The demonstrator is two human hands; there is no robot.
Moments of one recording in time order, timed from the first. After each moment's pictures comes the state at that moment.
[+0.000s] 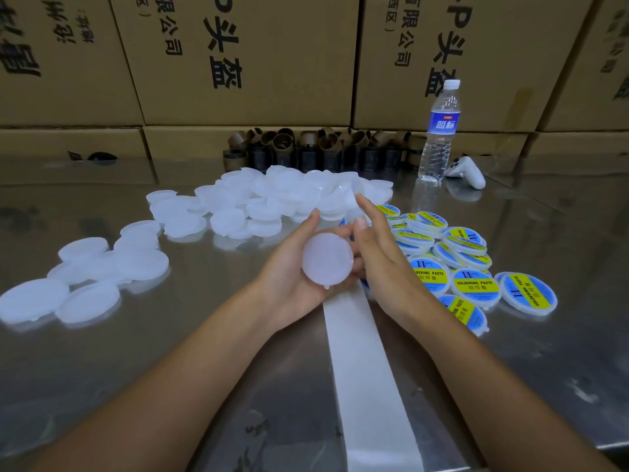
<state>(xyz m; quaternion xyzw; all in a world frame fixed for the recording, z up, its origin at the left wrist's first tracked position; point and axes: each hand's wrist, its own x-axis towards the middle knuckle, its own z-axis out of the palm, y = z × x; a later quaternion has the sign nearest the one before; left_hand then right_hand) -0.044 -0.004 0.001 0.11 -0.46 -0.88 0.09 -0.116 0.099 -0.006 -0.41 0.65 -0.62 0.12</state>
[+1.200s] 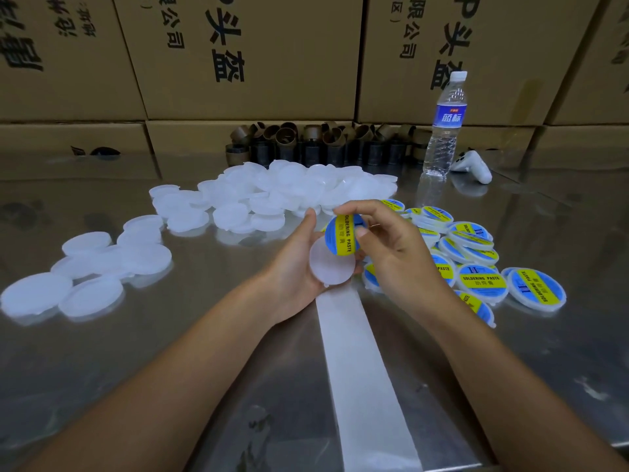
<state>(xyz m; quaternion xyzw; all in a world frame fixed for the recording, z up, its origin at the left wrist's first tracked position) -0.049 -0.007 -0.004 0.10 -0.50 -0.86 0.09 -0.117 0.102 0.001 -0.47 0.61 -0.64 0.06</state>
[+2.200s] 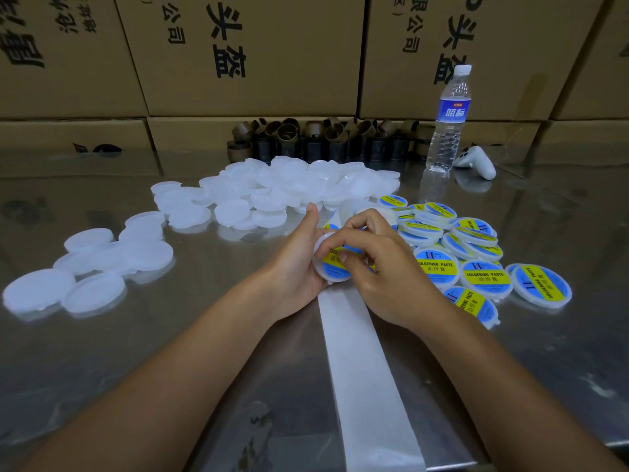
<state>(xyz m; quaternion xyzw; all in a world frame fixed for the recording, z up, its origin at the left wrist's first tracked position) -0.049 -0.012 -0.004 0.10 -0.53 -0.84 0.05 -0.112 0.106 -0.006 -0.53 0.73 -0.42 -0.04</state>
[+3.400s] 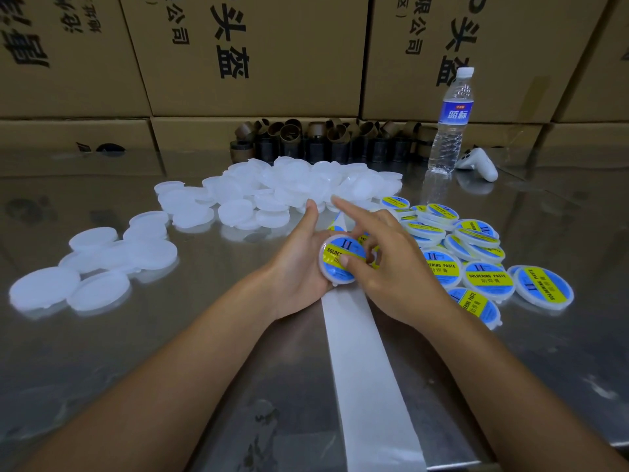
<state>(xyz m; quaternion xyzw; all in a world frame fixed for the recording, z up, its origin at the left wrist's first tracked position) -0.047 -0.015 -0.005 0.06 -0.50 -0.86 0.01 -0.119 0.105 -0.011 -0.50 0.73 -0.47 -0.05</state>
